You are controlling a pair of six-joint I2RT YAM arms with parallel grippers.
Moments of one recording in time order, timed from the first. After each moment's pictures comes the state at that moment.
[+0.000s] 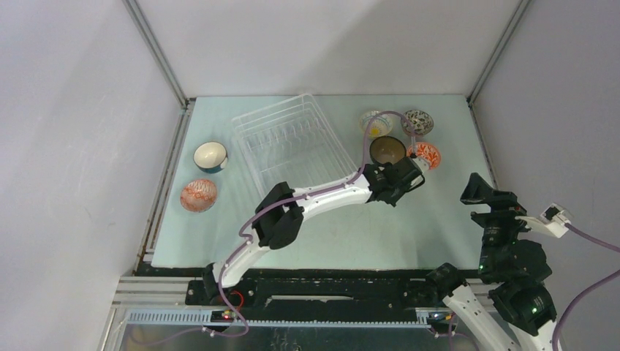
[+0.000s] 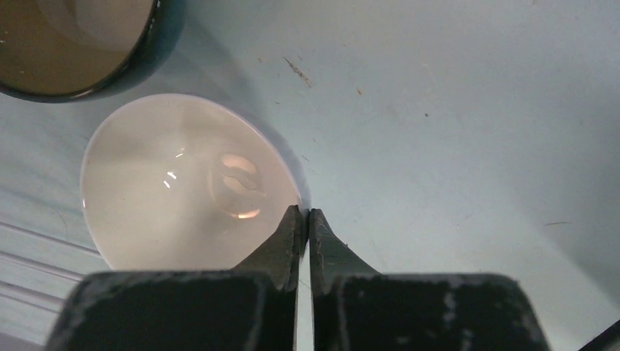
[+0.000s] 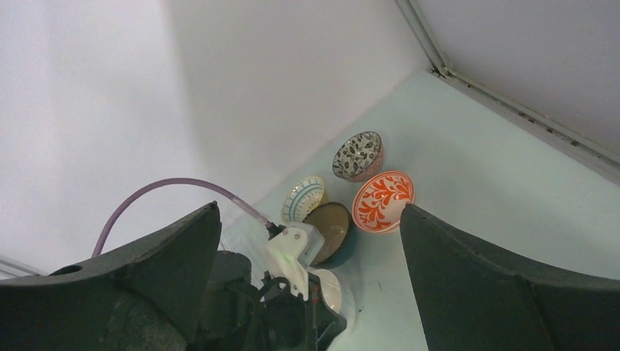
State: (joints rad) left arm -1.13 2.36 2.12 -0.65 -0.24 -0.15; right arm 0.53 0.11 0.77 -0.50 0.86 0.57
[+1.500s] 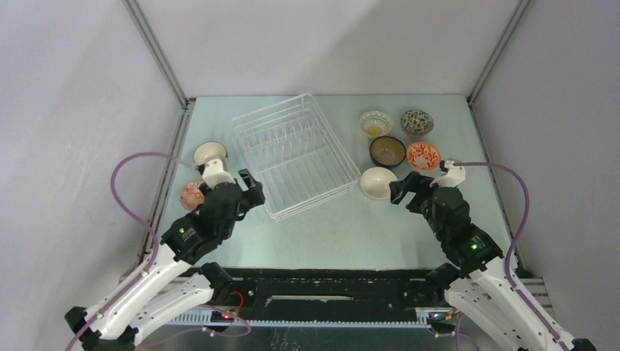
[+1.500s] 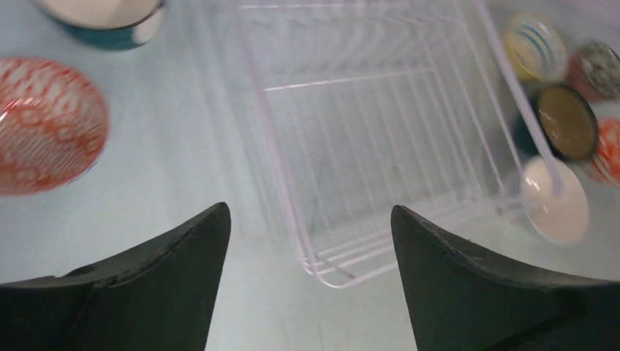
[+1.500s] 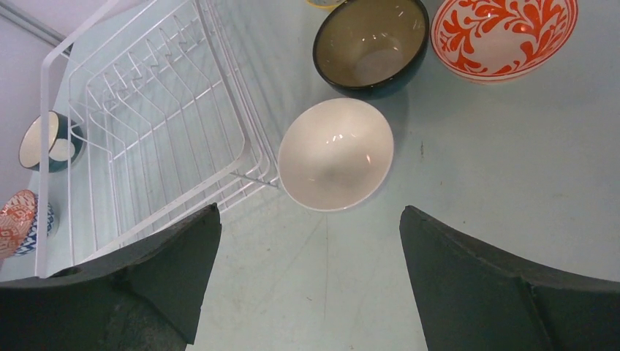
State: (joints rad) left arm -0.77 0.71 0.80 -0.61 -0.62 -0.66; right arm 0.52 0.55 0.59 -0.39 0.34 0.56
